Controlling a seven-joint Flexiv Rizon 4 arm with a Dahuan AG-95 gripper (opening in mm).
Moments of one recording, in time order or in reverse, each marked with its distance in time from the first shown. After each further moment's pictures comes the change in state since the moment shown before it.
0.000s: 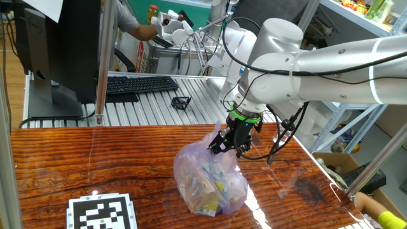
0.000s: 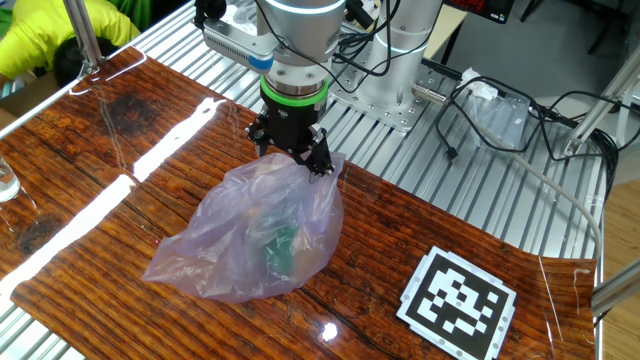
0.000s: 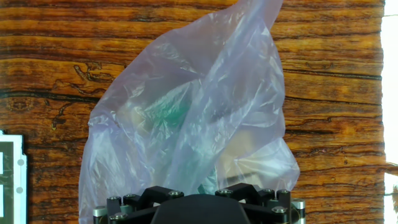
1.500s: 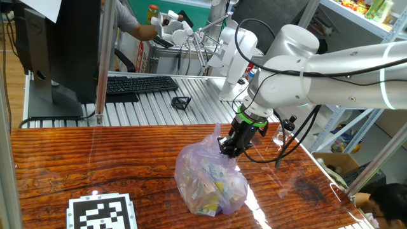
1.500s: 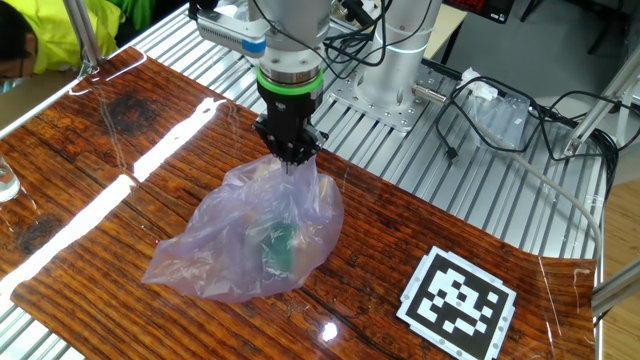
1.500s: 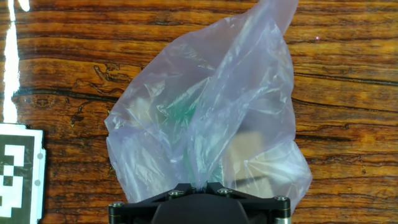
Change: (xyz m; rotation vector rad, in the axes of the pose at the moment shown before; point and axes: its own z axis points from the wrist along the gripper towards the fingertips) arm 0.004 0.002 0.001 -0.087 -0.044 -0.033
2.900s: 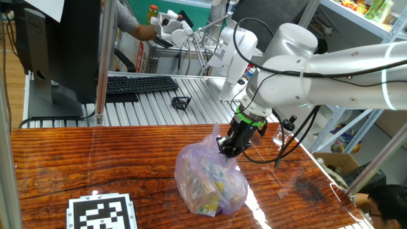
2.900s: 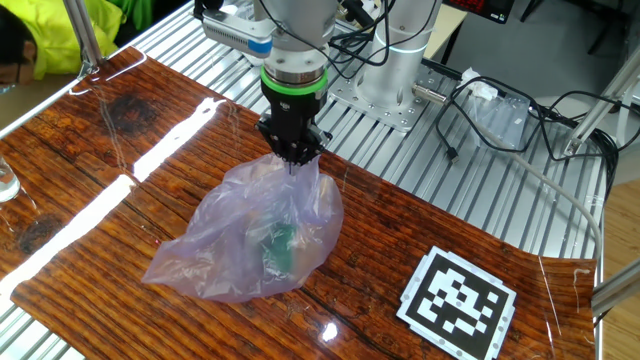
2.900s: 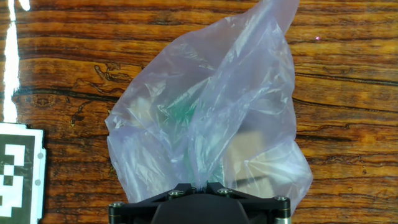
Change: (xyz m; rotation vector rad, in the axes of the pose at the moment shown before) arm 0.001 0.006 -0.002 0.007 0.001 -0.005
